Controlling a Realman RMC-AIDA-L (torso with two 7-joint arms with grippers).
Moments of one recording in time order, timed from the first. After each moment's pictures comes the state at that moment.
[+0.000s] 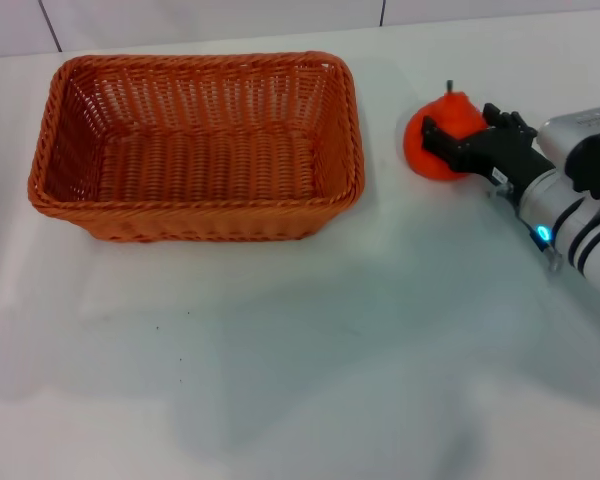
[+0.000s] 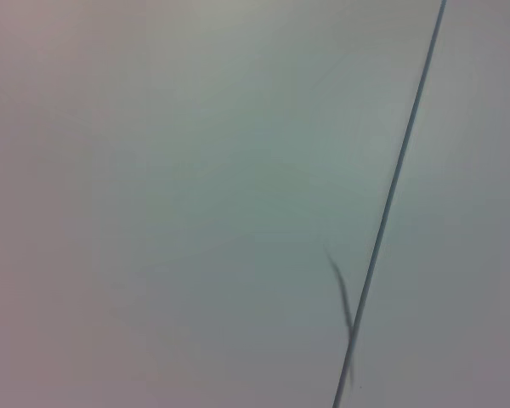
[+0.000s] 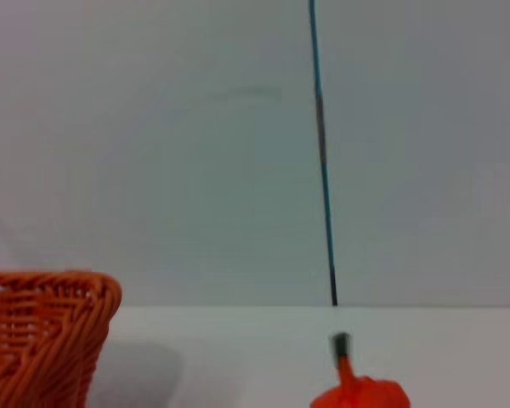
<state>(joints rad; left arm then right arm) -0.41 -2.16 0.55 0.46 0.90 1.29 -0.90 0.56 2.09 0.87 0.20 -2.44 -0.72 -2.83</state>
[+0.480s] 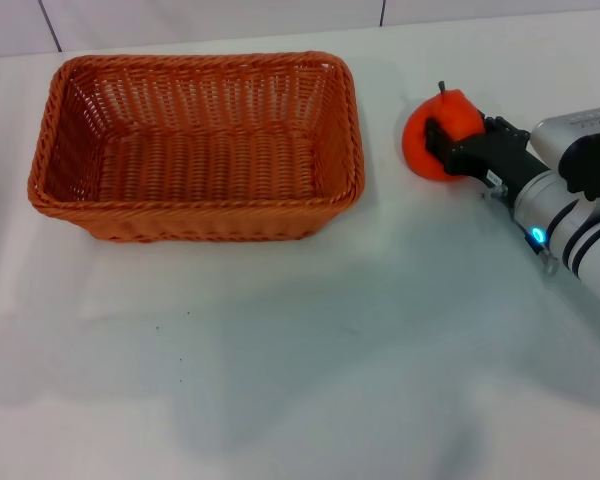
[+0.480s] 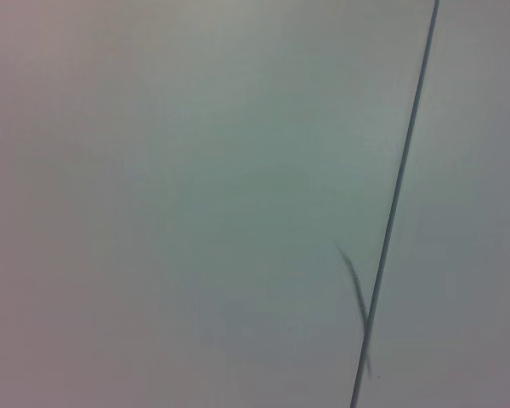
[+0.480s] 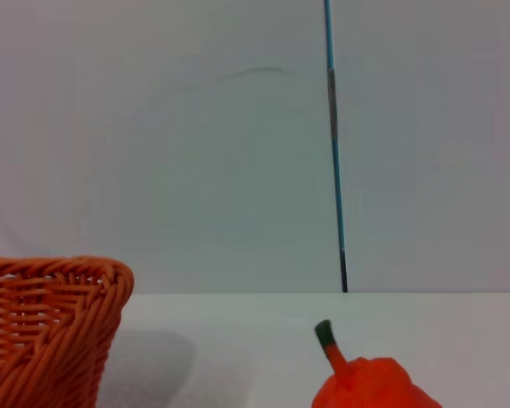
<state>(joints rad) -0.42 -2.16 0.53 0.44 0.89 1.29 -0.82 0.55 2.10 0.87 0.21 -2.44 -0.71 -2.83</state>
